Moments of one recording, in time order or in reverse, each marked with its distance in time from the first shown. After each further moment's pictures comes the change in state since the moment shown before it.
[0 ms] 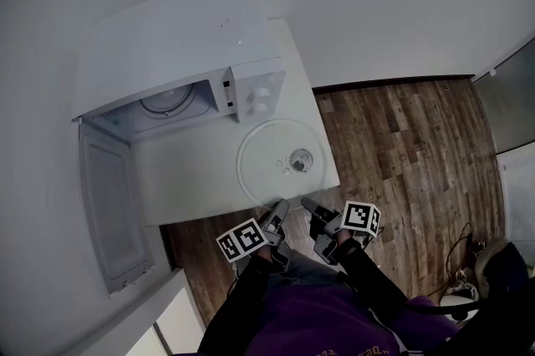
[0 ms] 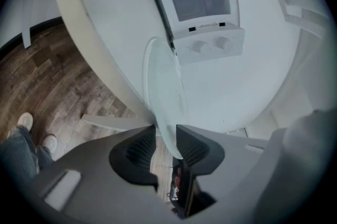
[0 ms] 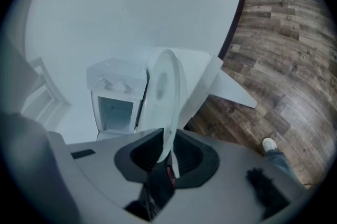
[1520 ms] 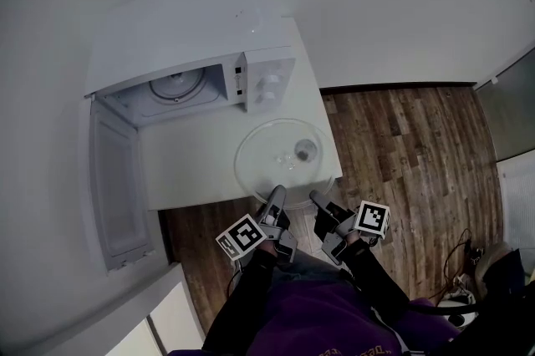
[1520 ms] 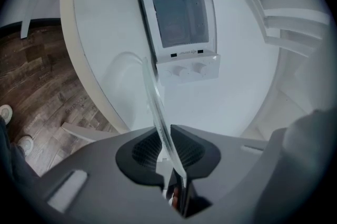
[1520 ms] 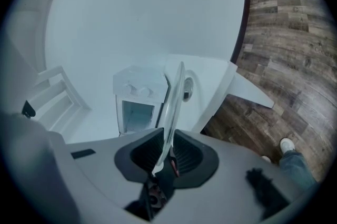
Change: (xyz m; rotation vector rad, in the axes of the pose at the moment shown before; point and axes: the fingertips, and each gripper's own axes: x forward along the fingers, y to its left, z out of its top) left arm -0.027 -0.038 0.026 -0.036 -0.227 -0.180; right arm -0.033 0.038 -0.003 -0.050 -0.057 0.125
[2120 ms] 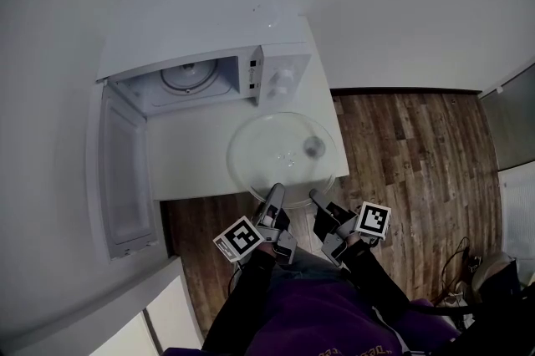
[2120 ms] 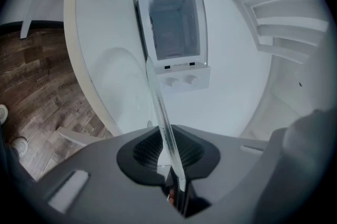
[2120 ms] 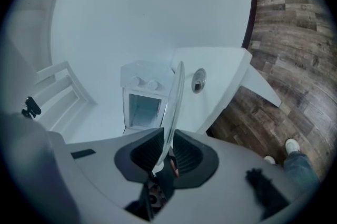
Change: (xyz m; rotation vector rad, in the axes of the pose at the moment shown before) left arm -0.025 -0.015 0.018 0.001 -0.075 -0.060; right arm 0.009 0.023 -0.017 -0.043 0.034 0.059
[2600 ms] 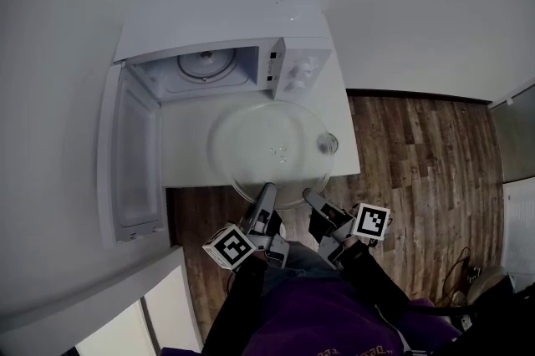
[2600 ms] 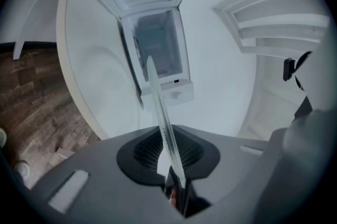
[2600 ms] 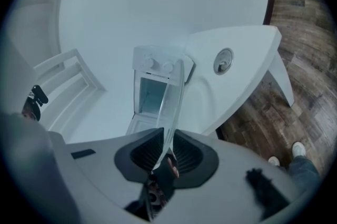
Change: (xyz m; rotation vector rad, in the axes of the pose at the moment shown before) left arm -0.049 -0.020 0.037 0.139 -0.108 -0.019; right arm 0.025 0.042 -0.034 -0.104 0.107 0.108
